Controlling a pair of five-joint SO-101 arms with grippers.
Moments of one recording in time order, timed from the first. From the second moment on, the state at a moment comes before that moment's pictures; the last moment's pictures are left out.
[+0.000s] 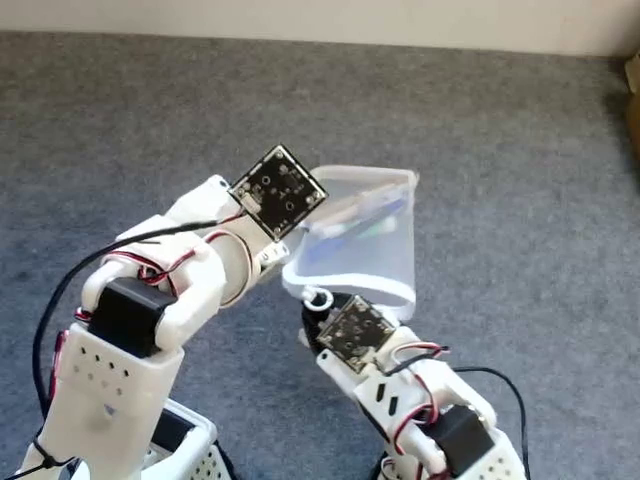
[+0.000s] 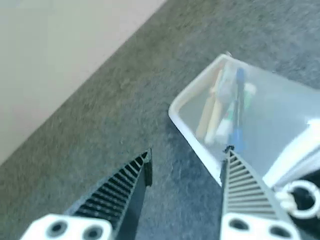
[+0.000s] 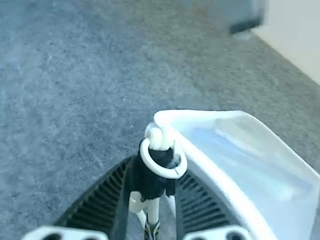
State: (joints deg) left arm 18.9 -47.7 24.0 71.2 -22.3; right arm -38.7 -104.2 80.4 56.7 20.4
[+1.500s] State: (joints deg) left arm 33.5 -47.7 43.3 54.6 -27.0; right arm -17.8 -105.0 66.8 64.1 20.4
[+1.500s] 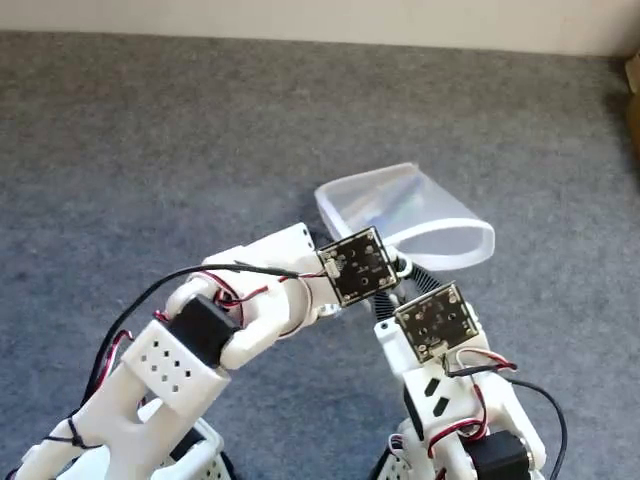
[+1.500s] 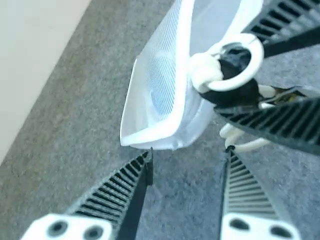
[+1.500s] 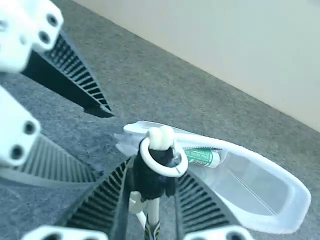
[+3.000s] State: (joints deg) left arm 37.0 -47.7 59.2 27.0 -27.1; right arm -17.5 -105.0 66.8 65.6 19.8
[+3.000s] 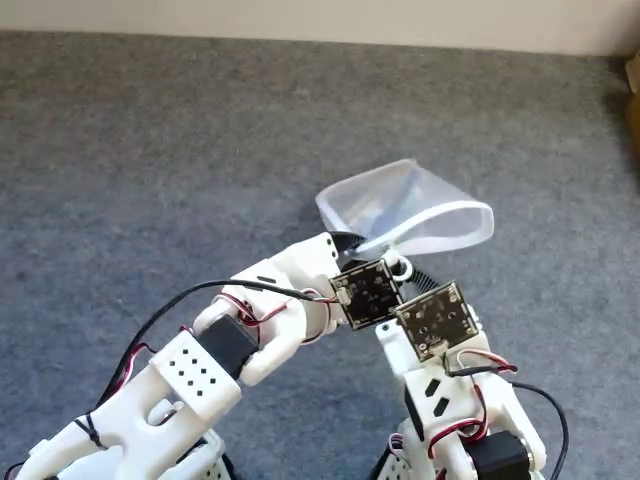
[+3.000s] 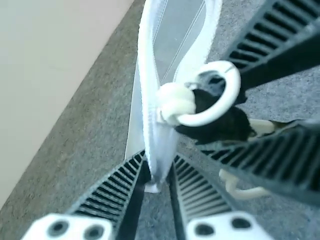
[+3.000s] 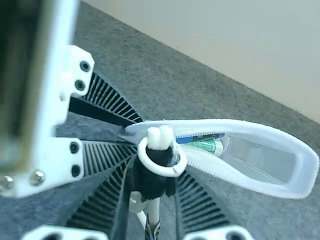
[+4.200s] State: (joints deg) left arm 34.0 -47.7 59.1 26.2 -23.3; right arm -2.4 -104.4 67.0 54.3 12.4
